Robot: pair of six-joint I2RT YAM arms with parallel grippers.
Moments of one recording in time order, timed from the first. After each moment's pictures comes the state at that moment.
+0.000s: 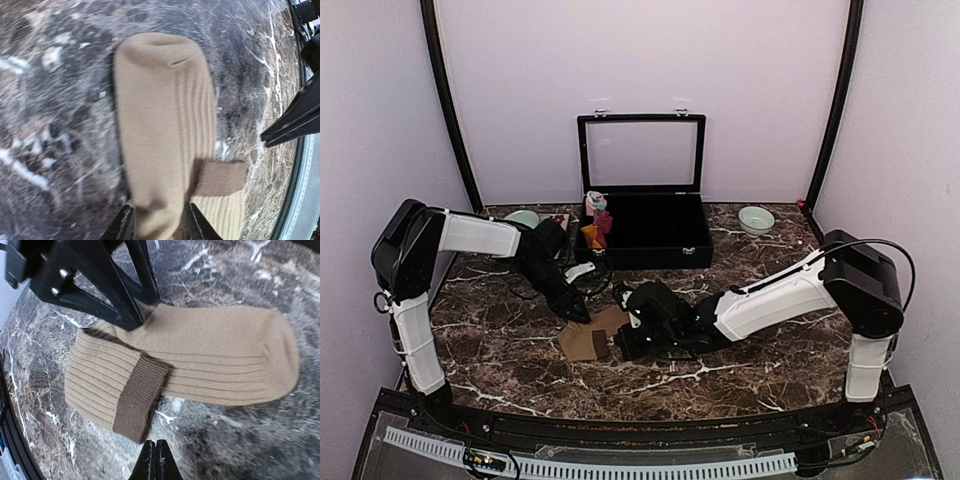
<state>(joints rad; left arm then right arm) -0.47 1.93 1.21 -0.67 0.63 0.50 1.18 1.96 1.11 0.09 0.06 0.61</state>
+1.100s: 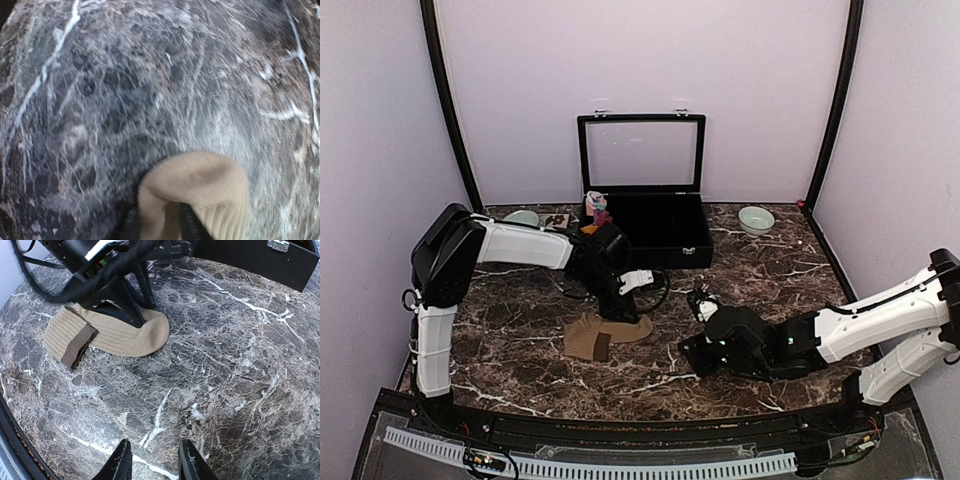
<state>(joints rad) -0.74 2.11 1.46 -0.55 0.42 0.55 1.27 1.37 0.62 -0.01 0.40 0.64</state>
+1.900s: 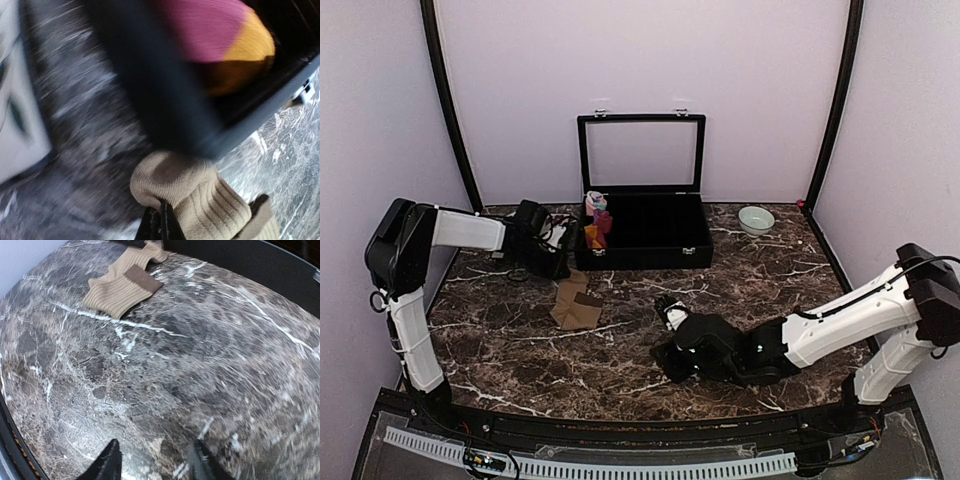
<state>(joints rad) -0.37 1.93 1.21 -0.32 0.26 -0.02 1.33 1.55 0.73 0.09 0.43 0.53</state>
